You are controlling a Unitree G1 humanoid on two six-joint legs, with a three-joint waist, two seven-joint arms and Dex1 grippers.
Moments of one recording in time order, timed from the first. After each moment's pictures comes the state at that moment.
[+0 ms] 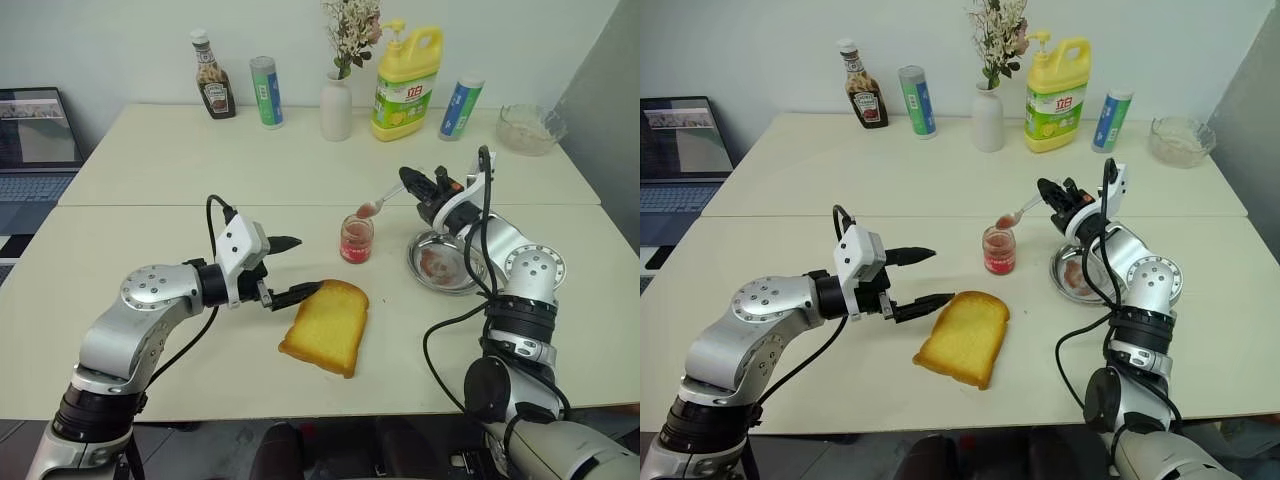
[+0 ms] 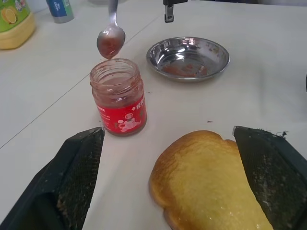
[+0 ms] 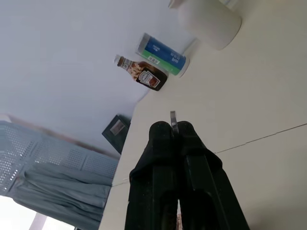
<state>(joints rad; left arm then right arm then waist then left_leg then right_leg) -0.31 0.70 0.00 -0.37 -0.47 0.54 -0.88 -0.80 -0.06 -0.53 0.17 1.01 0.97 0.00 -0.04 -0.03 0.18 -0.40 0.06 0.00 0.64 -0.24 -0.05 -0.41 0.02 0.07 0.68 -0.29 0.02</state>
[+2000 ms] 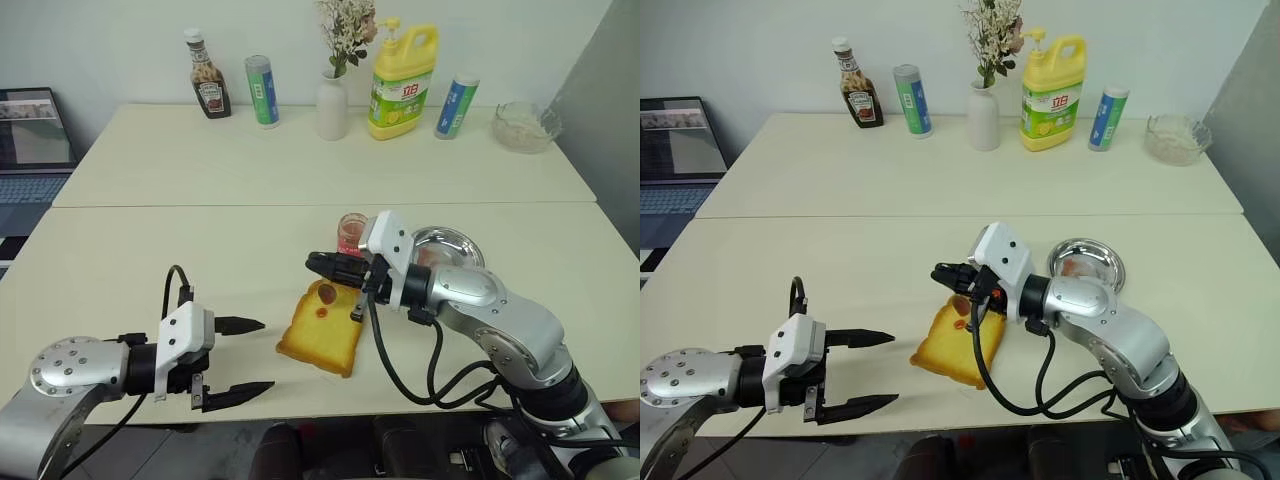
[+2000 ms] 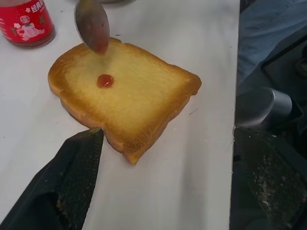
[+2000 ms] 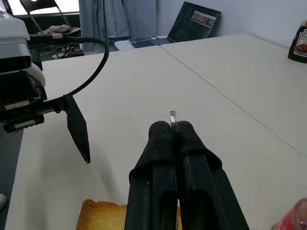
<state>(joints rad) 0.25 0.91 0.26 -0.55 -0.53 0.38 -1.16 -0.52 -0.42 0.34 -0.56 0.51 0.74 0.51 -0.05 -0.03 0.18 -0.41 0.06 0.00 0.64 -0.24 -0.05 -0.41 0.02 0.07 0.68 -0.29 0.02</state>
